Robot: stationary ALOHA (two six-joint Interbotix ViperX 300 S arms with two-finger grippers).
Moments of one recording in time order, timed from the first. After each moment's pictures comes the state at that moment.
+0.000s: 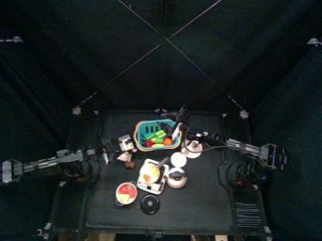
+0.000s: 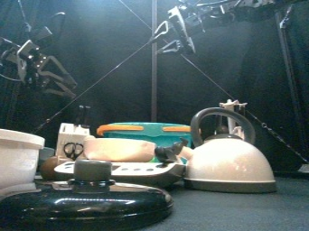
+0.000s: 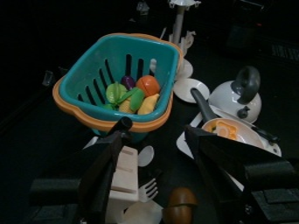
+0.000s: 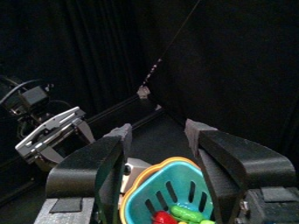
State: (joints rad) left arm 0.38 -0.93 1.24 0.18 -0.01 -0.22; right arm -0.33 -0.24 0.28 -1.25 0.14 1.43
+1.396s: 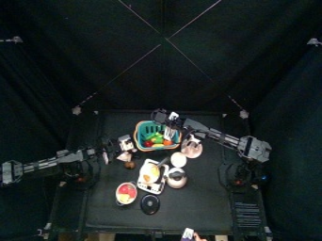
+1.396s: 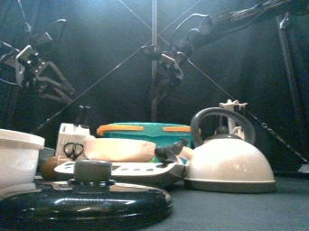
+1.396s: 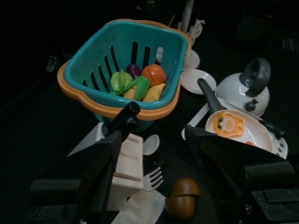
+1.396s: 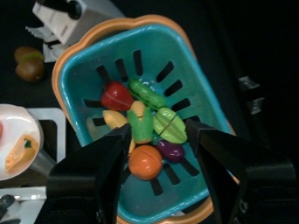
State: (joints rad) left arm 0.40 -0.93 1.26 0.16 0.01 -0.22; right arm -0.48 0.09 0.02 0.06 0.77 -0.21
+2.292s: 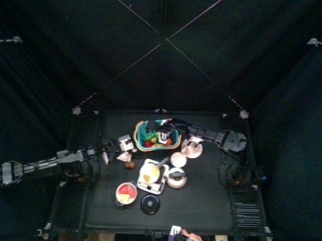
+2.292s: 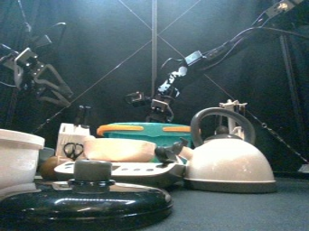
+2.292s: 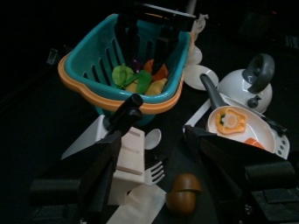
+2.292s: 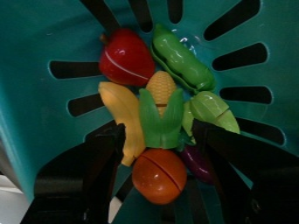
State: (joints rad) left arm 0.41 -0.93 1.27 0.15 0.02 -0.22; right arm -0.52 0.41 -0.08 0.26 0.87 -0.47
